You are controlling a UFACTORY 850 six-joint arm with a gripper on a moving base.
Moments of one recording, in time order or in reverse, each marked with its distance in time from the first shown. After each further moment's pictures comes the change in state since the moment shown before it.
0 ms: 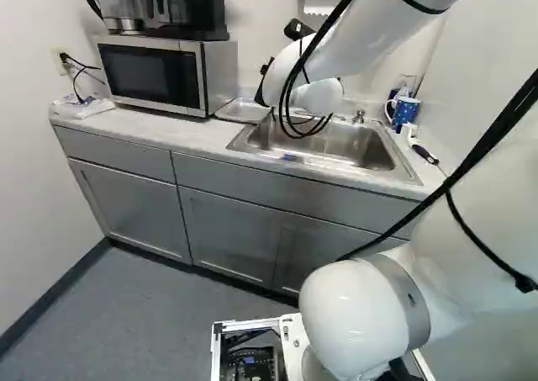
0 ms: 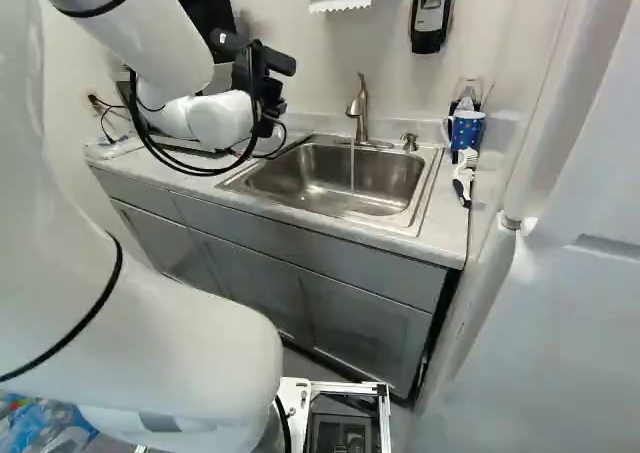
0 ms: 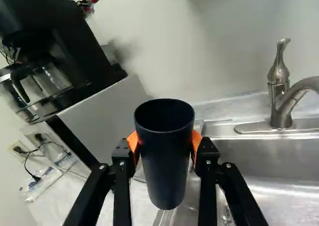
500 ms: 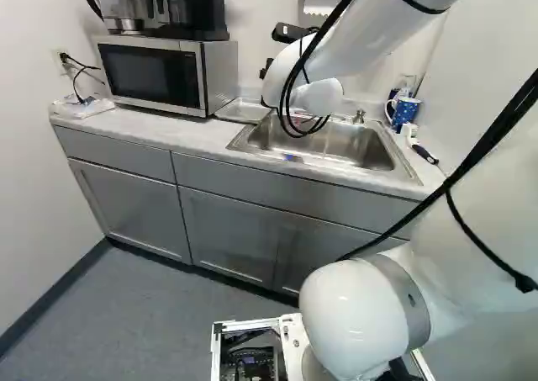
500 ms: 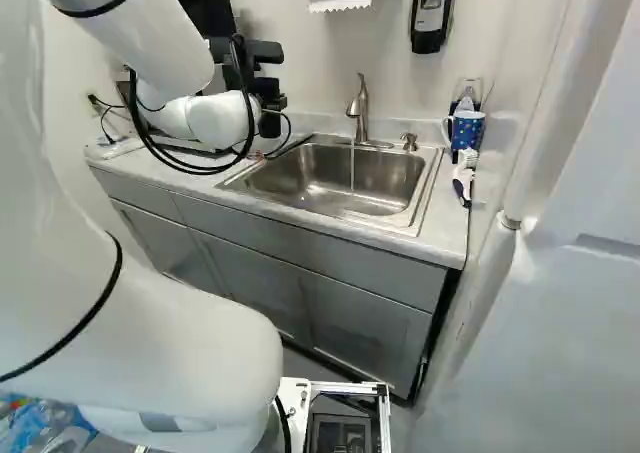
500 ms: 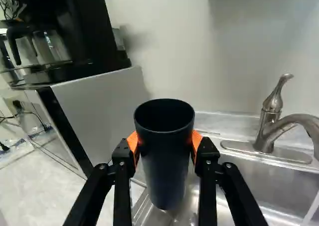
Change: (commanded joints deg) arm 0.0 0.0 0.0 0.0 0.0 -15.1
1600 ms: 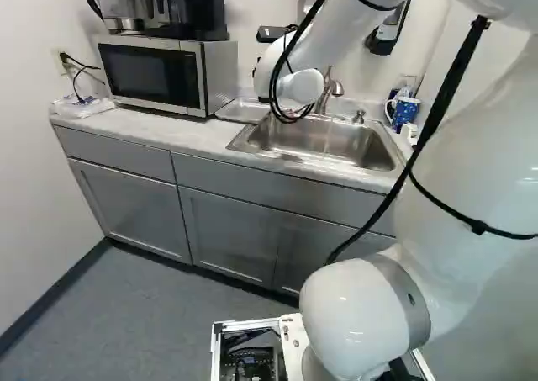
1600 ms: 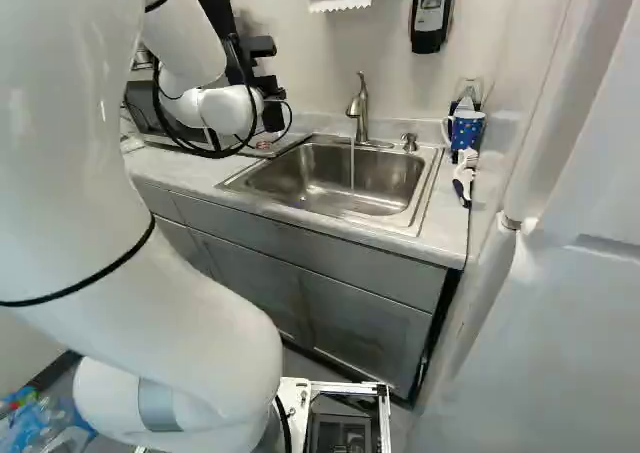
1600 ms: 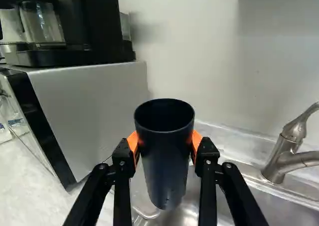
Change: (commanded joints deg) arm 1.2 -11.9 -11.2 0.0 0.0 -5.4
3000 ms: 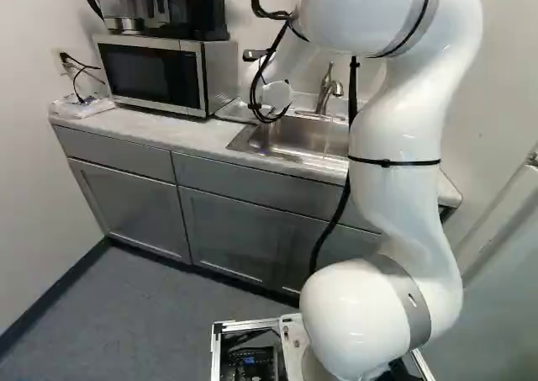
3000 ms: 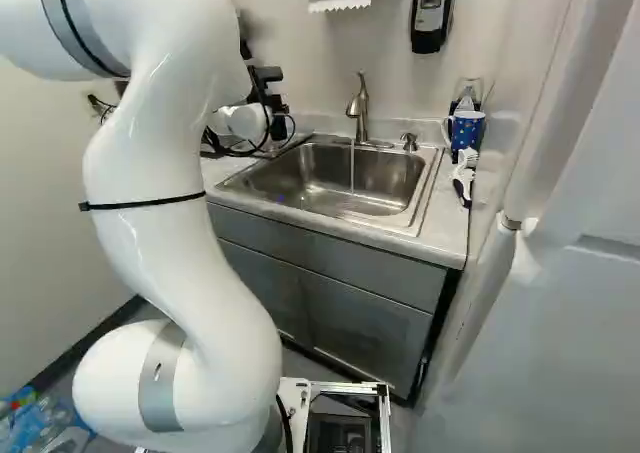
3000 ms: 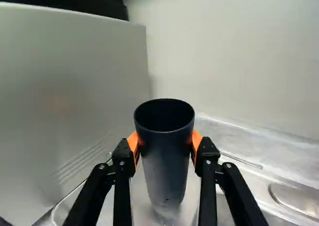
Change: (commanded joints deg) arm 0.9 -24.8 -20.2 0.0 1.6 0.0
